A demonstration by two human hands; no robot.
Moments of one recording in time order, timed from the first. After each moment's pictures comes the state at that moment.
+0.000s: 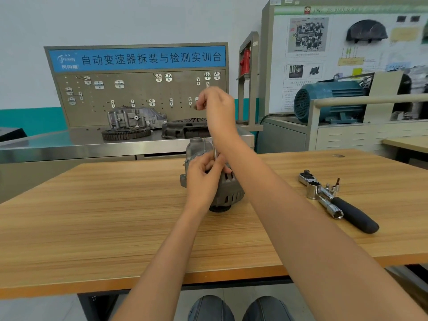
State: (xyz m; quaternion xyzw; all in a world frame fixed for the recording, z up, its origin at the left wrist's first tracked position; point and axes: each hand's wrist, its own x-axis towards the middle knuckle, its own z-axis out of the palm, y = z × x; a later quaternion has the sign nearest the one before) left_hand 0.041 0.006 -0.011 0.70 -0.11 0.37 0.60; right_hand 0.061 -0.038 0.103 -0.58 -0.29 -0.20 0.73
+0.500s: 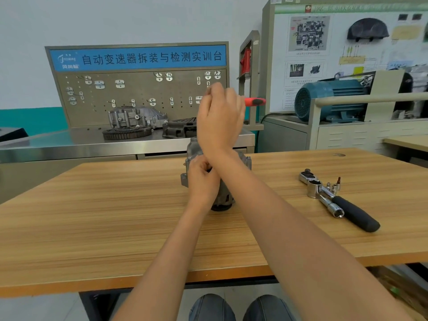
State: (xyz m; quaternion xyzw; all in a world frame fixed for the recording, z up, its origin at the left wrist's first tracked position) left_hand 0.046 0.005 -0.012 0.70 -0.02 0.39 0.60; right_hand 0.059 -0.025 0.084 -0.68 -0.18 -0.54 0.47
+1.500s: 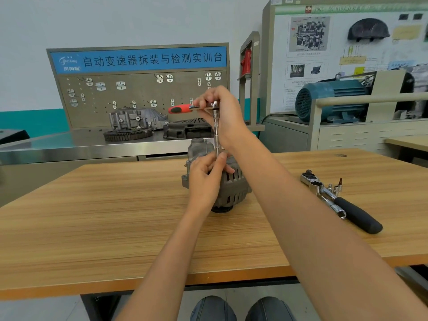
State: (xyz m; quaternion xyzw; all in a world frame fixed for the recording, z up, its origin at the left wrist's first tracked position) left_hand 0.035 0.004 -0.008 0.72 -0.09 0.39 0.57; right_hand 0.061 -0.049 0.112 -0.44 -0.30 0.00 0.85
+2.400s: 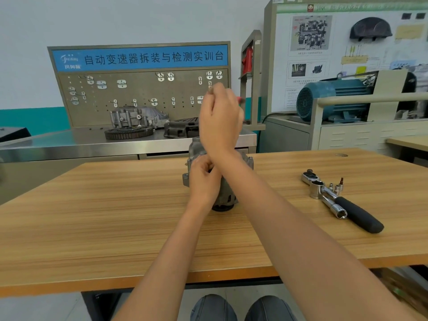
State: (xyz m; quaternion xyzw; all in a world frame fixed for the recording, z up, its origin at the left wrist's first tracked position) left_hand 0.040 0.004 -0.008 0.70 -0.03 0.39 0.60; right_hand 0.058 -0.026 0.085 -0.67 -0.22 -0.46 0.54
